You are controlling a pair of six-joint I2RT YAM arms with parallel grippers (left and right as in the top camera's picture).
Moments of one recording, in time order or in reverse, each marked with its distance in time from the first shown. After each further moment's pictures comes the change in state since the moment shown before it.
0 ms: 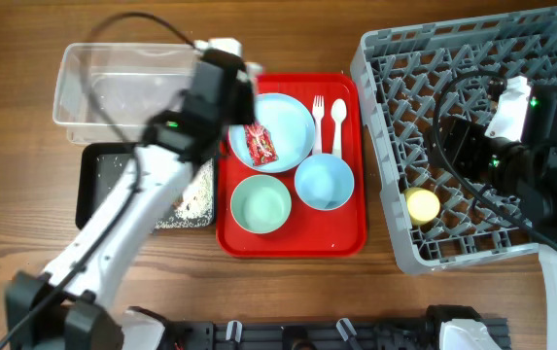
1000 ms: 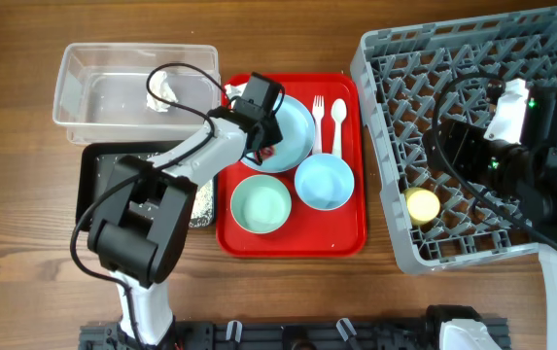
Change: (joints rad) left arm -0.060 0.473 0.019 0.070 0.064 -0.385; right arm 0.000 0.002 0.000 -0.025 0.000 0.000
